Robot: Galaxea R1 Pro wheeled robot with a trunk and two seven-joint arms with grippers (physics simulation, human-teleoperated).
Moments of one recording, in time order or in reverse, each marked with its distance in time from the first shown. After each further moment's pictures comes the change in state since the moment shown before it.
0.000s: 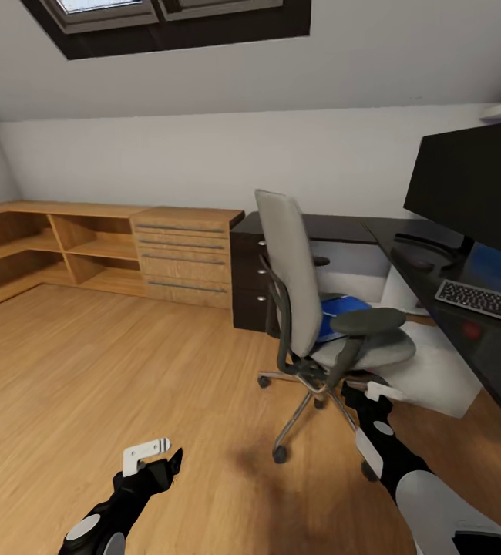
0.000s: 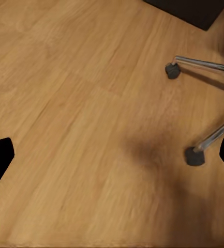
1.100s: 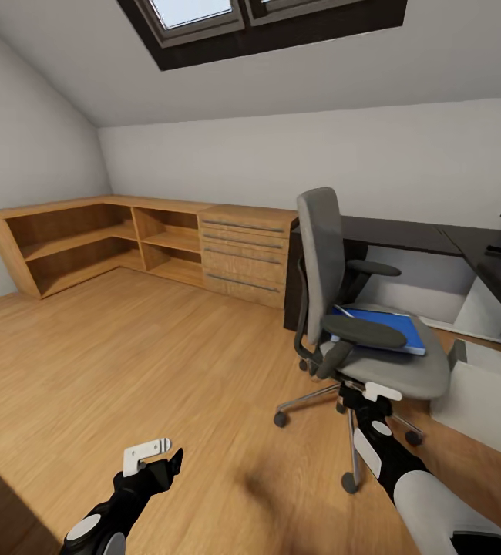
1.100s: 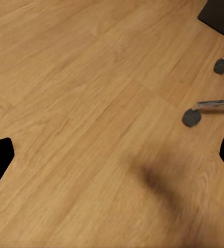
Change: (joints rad) left arm 0.000 0.000 -0.002 0.000 0.001 0.001 0.000; right arm 0.000 0.008 -0.001 0.001 -0.003 0.000 0.004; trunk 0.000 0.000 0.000
